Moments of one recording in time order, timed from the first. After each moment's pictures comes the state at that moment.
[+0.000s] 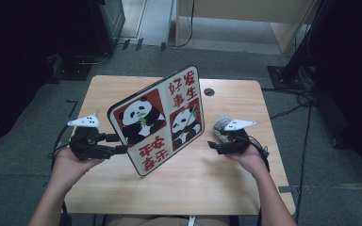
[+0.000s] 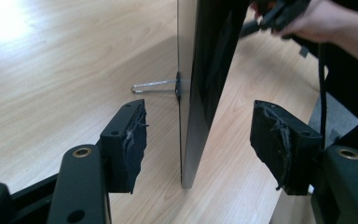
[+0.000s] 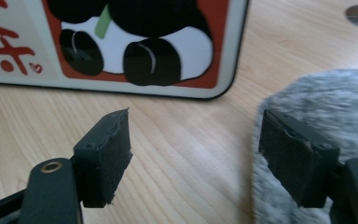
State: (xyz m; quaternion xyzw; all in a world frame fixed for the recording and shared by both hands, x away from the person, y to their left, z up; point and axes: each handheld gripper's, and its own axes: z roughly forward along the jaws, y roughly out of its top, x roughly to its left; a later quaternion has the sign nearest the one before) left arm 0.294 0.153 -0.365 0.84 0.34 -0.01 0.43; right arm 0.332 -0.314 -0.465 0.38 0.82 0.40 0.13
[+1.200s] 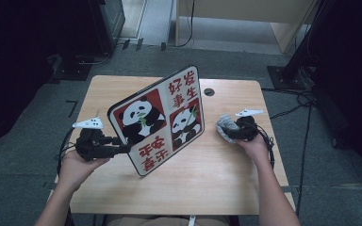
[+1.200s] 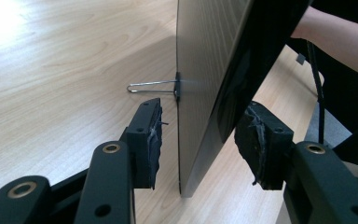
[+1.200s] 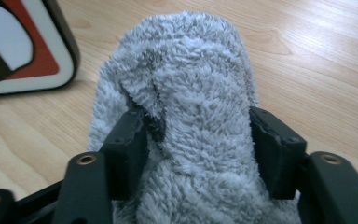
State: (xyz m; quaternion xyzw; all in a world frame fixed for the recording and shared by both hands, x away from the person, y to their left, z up) left arm 0.301 0.152 -0.385 0.82 0.35 -0.03 0.46; right arm 0.386 -0.359 -0.492 0.48 0.79 0.34 0.17
